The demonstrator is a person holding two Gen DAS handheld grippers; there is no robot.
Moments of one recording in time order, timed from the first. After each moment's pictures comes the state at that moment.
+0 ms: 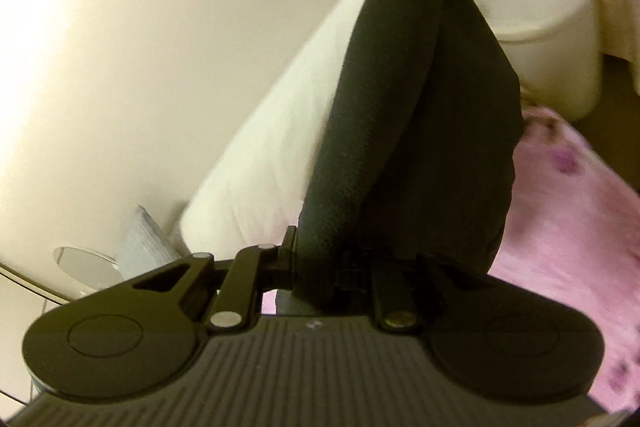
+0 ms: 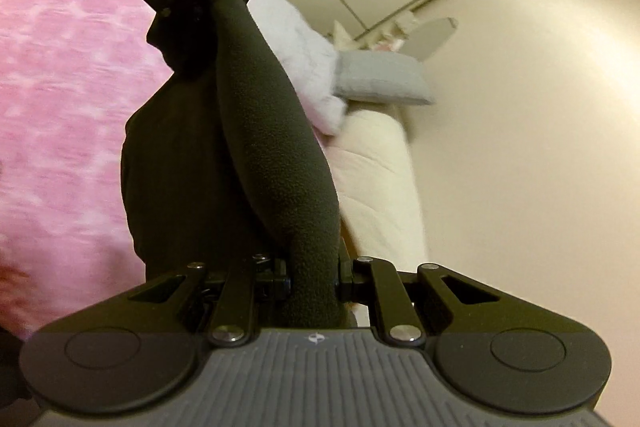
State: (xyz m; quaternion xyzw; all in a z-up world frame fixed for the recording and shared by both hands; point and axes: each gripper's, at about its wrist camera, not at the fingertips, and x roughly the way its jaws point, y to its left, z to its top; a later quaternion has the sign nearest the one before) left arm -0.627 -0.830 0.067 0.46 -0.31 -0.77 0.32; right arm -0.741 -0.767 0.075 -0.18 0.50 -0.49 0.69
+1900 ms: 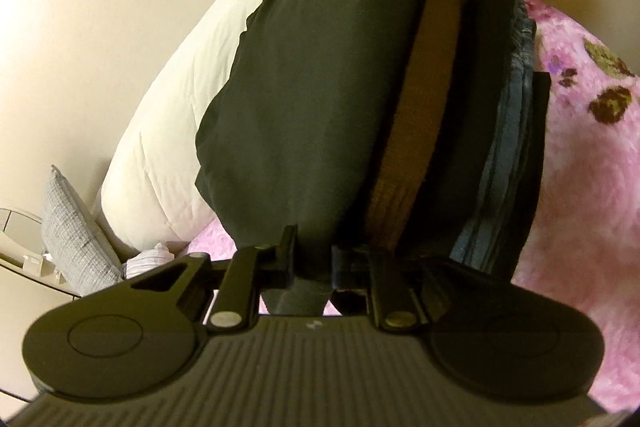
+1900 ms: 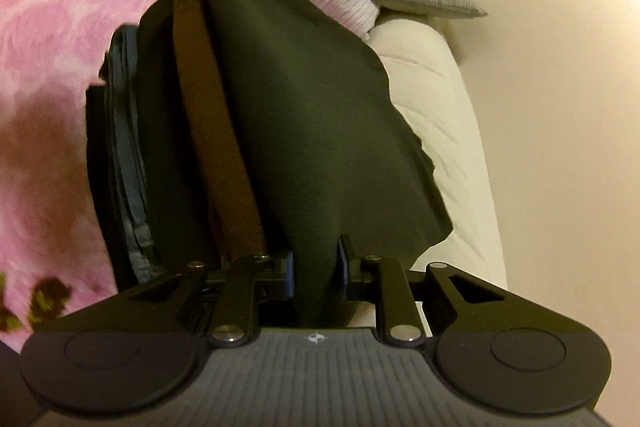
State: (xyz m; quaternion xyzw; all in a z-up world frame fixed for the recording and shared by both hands) left arm -0.760 -0.975 -0.152 0.51 -0.23 -0.76 0.33; right arm -0.919 -0.958 -0.132 -0.16 0.55 -0.44 0.69
